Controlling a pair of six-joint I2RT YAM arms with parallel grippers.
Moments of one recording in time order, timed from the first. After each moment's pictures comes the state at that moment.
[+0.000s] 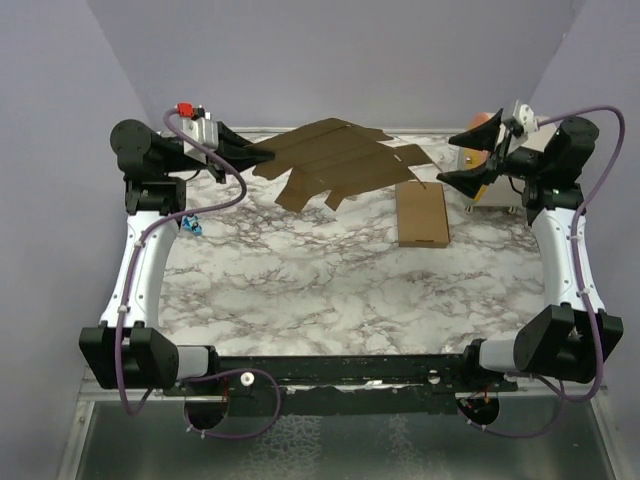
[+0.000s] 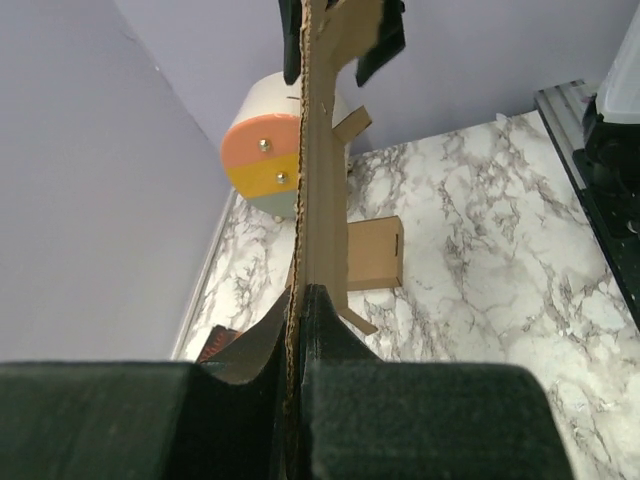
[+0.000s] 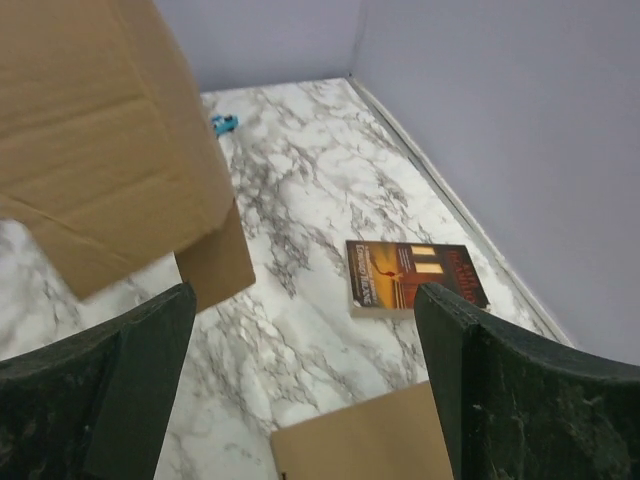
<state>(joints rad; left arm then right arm) -0.01 1.26 1.29 0.47 1.44 -0.12 -0.22 1.35 1.30 0.10 -1.40 -0.06</state>
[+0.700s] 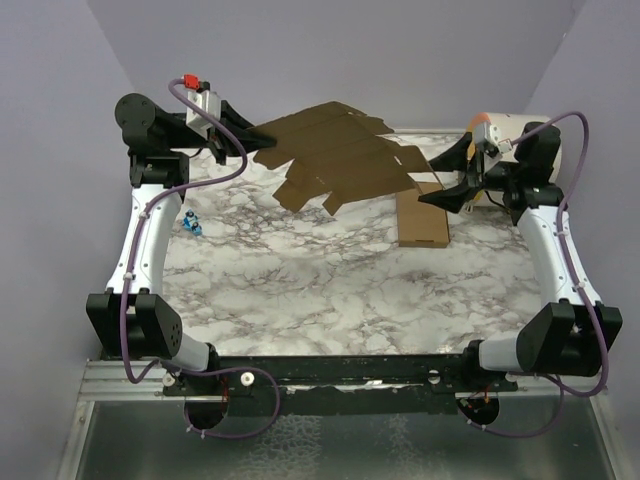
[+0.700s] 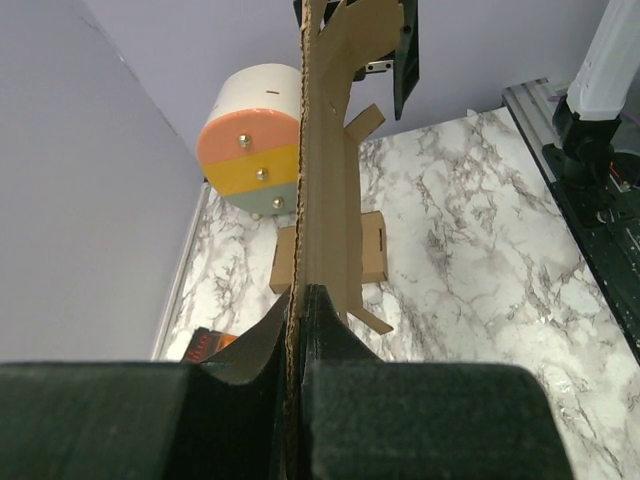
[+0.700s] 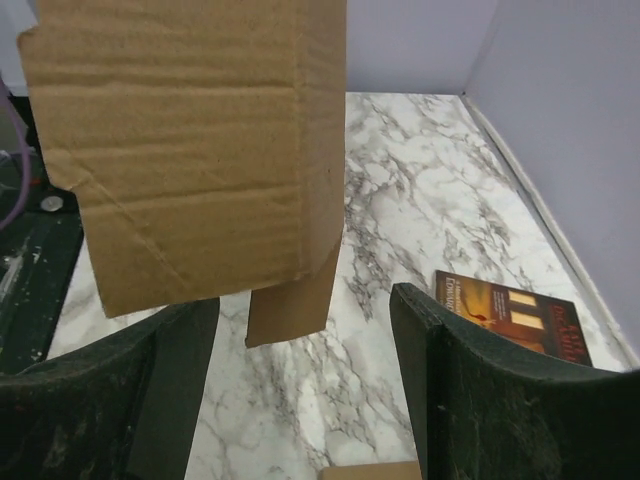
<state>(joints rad) -0.01 1.47 1.52 0.51 1.55 -0.24 -0.12 1.35 1.24 -0.20 -1.54 -0.46</state>
